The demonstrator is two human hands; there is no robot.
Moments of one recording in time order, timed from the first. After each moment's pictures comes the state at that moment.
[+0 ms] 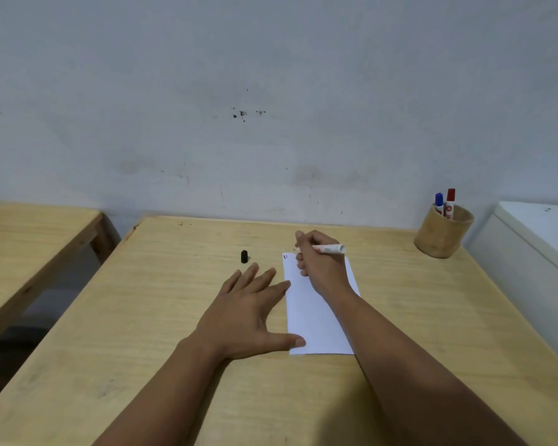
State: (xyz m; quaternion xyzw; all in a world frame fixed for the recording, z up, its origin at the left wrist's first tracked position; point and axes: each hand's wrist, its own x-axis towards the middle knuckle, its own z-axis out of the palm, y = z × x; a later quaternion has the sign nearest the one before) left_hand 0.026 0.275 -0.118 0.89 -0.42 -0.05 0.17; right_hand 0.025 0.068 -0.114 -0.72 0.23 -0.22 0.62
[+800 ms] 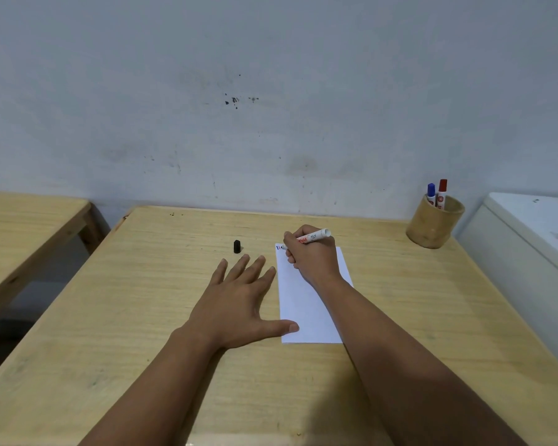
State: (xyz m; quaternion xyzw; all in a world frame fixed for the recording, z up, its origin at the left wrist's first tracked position) left_hand 0.024 0.273 -0.118 0.91 -0.41 -0.04 0.12; right_hand 0.030 0.069 -0.121 -0.73 0.26 -0.21 0.60
